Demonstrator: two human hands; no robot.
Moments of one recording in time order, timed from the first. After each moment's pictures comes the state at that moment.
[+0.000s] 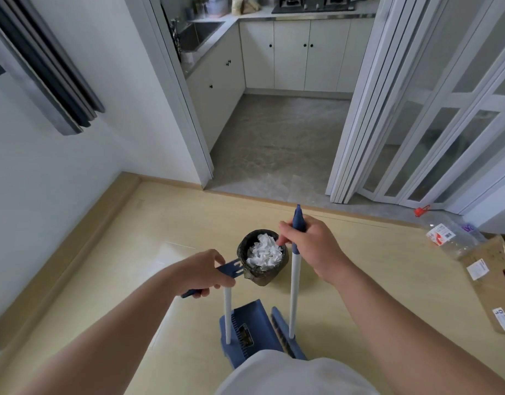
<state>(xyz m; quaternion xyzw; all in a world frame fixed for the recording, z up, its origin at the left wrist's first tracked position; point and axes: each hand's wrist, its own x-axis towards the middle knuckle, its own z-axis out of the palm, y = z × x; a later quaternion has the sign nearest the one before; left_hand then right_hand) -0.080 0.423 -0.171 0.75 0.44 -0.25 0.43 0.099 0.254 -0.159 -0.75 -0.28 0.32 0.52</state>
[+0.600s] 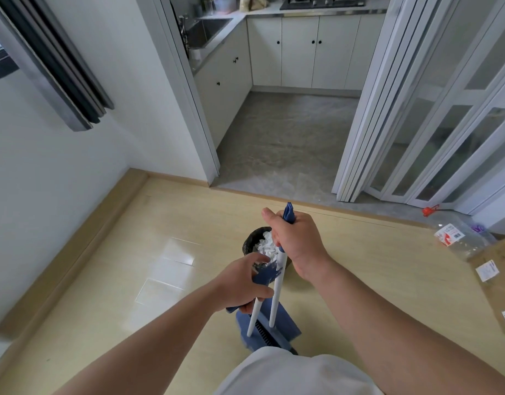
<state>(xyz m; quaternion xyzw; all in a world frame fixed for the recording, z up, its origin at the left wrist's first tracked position) -0.070 0.361 -0.187 0.79 0.35 -0.16 0.48 0.059 0.285 -0.148 -0.68 -0.21 0.32 0.62</state>
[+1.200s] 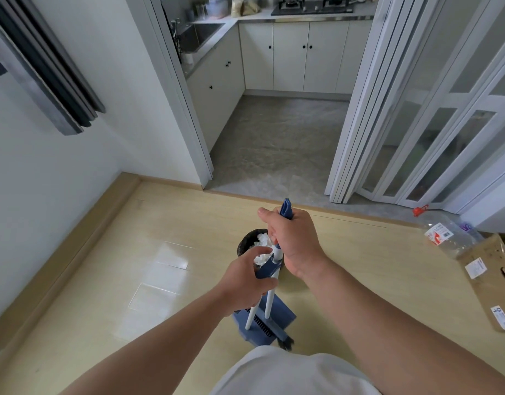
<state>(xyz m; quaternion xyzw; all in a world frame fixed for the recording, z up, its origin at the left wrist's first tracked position) -0.058 0.343 -0.193 0.76 0.36 -0.04 0.55 0.055 0.282 -0.136 -0.66 -0.17 0.32 0.66</state>
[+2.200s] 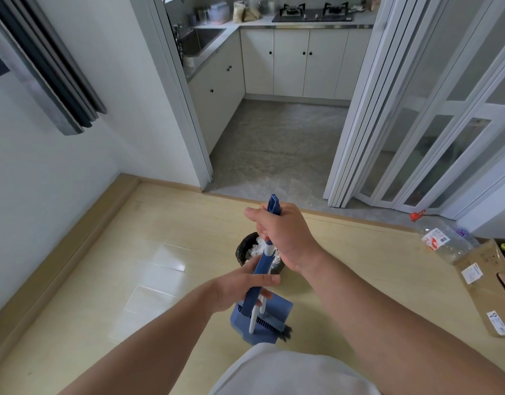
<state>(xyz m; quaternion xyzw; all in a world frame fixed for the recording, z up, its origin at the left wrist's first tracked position) -0.066 0.362 -0.199 0.62 0.30 -0.16 0.71 0.049 0.289 -0.115 -0.63 -0.27 0.37 0.63</state>
